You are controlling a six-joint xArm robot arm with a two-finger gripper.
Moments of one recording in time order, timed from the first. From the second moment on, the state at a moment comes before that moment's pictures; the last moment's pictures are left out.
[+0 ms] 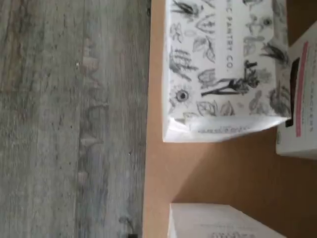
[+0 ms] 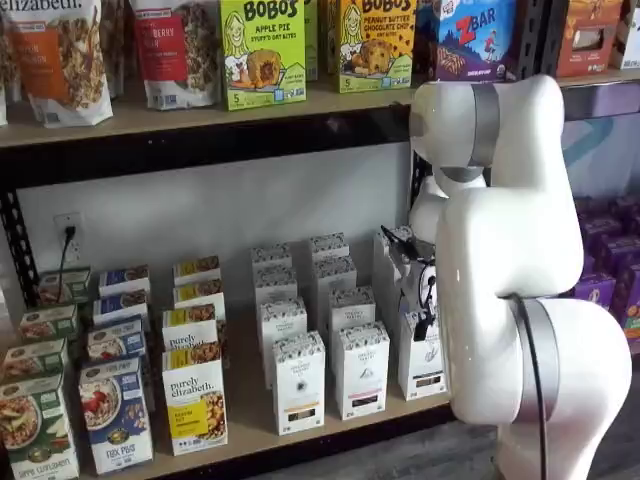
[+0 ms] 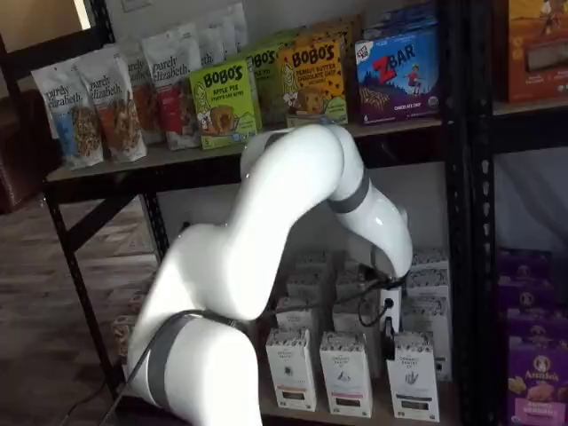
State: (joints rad) arm -0.28 1.03 -1.60 0.20 0.60 -2.01
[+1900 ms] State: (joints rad) arm -0.28 1.14 -1.71 0.06 0.60 -1.89
